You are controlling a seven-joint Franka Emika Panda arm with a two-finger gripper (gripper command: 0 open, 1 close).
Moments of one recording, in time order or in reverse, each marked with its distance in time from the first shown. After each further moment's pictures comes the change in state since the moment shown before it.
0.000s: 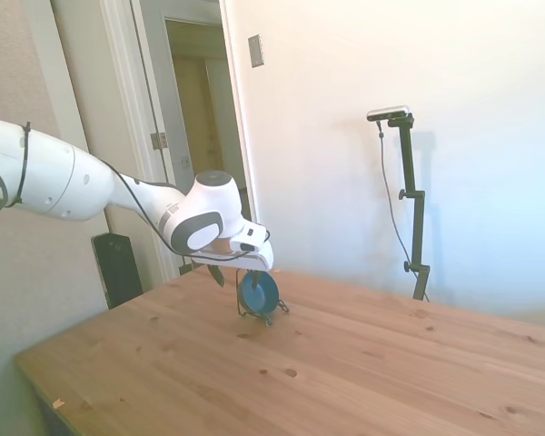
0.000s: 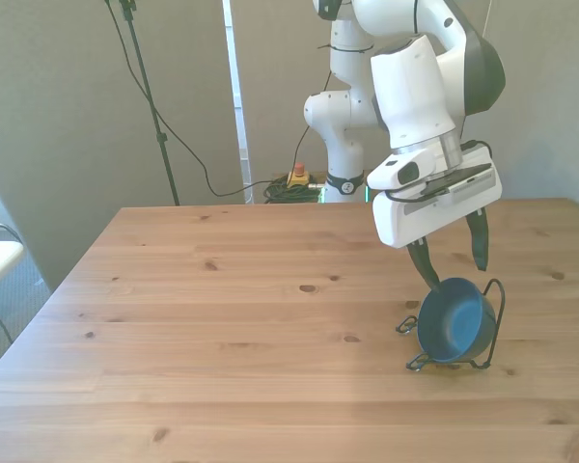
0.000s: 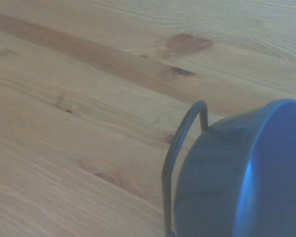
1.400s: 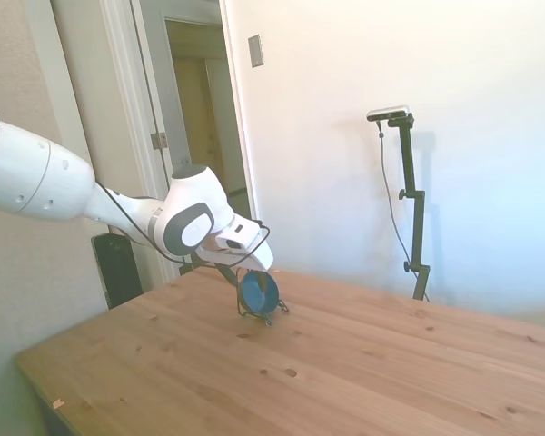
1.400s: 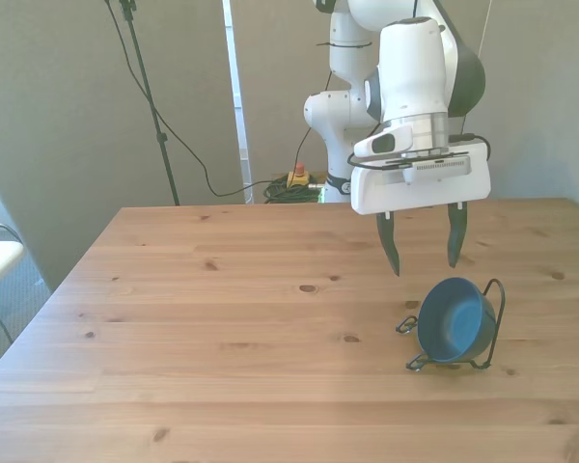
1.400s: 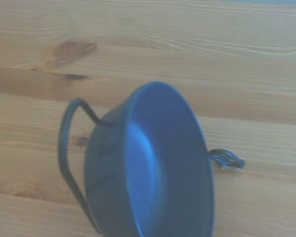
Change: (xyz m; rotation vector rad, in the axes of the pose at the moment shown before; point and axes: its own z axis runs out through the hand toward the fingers) arm -0.012 0.004 -0.025 -0.132 0.164 0.252
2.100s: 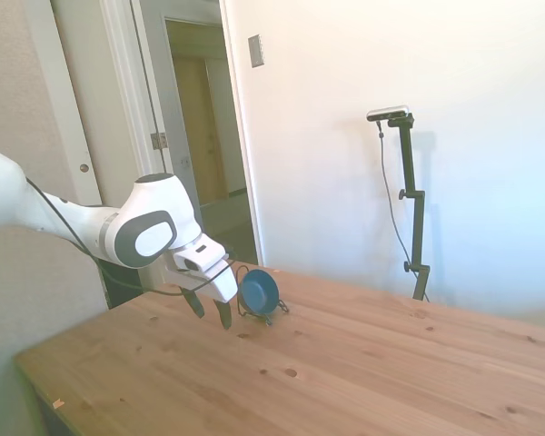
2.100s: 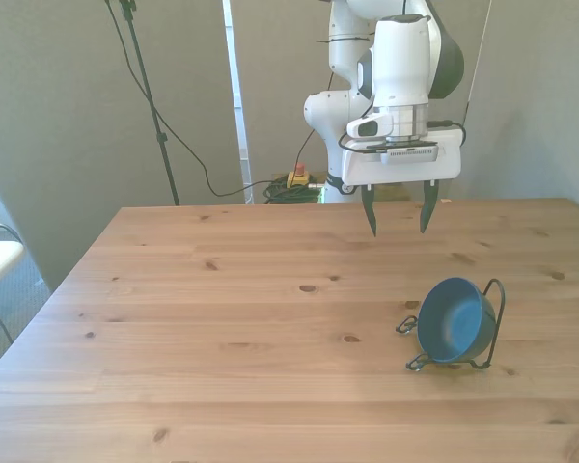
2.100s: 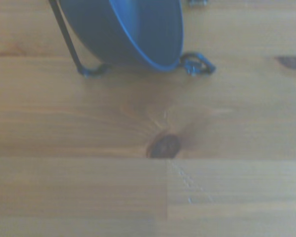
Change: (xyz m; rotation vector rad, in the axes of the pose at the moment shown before) arm -0.069 0.058 -0.037 -0.151 -0.070 0.137
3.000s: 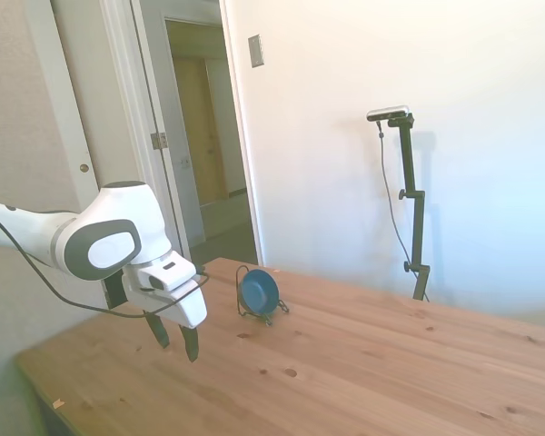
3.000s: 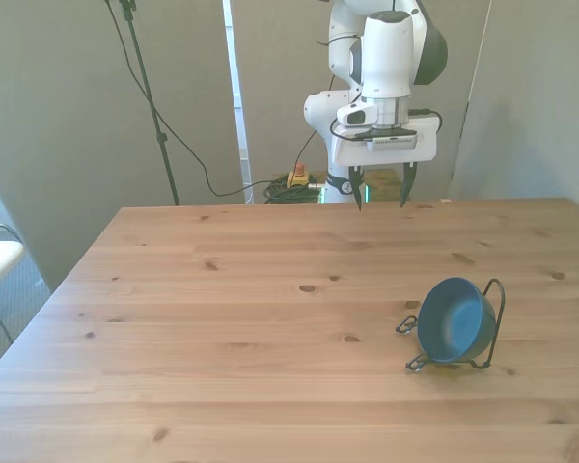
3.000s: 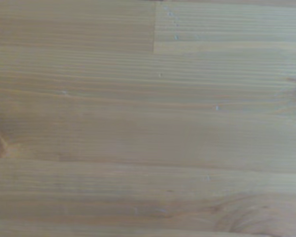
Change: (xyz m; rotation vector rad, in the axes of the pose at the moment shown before) arm -0.058 0.074 -0.019 -0.127 -0.102 -0.033
